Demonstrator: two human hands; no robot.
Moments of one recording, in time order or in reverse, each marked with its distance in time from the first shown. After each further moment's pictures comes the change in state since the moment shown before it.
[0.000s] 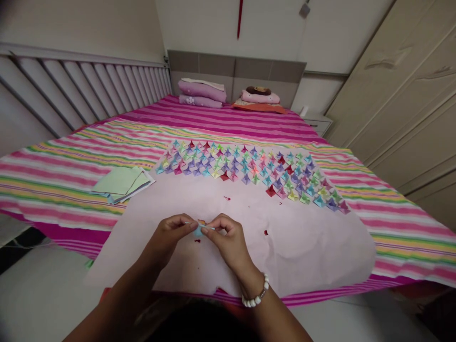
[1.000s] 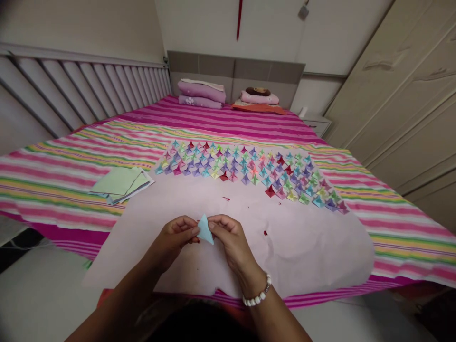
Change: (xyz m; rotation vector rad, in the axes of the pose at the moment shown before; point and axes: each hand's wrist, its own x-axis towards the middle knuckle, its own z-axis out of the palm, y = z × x) left_hand 0.000 -0.012 0.003 -0.187 -0.084 -0.112; right_hand -0.001 -0.004 0.001 0.323 -0.019 0.236
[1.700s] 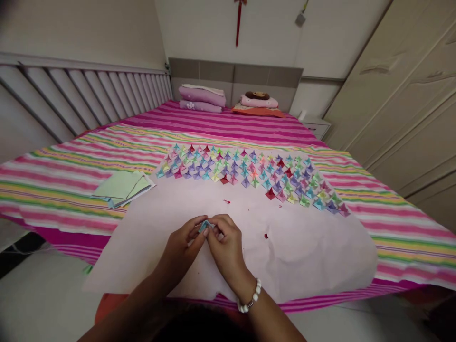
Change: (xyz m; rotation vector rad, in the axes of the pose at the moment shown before) left_hand -0.012 0.004 0.032 0.556 0.182 0.259; right_hand 0.000 0.008 0.010 -0.545 0.141 -0.496
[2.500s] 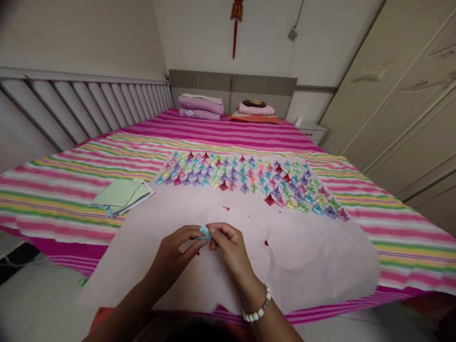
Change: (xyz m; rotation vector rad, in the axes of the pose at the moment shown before) left_hand 0.008 -0.009 -0.019 0.142 -0.072 0.312; right_hand 0.007 0.003 -0.007 0.445 -0.079 0.422
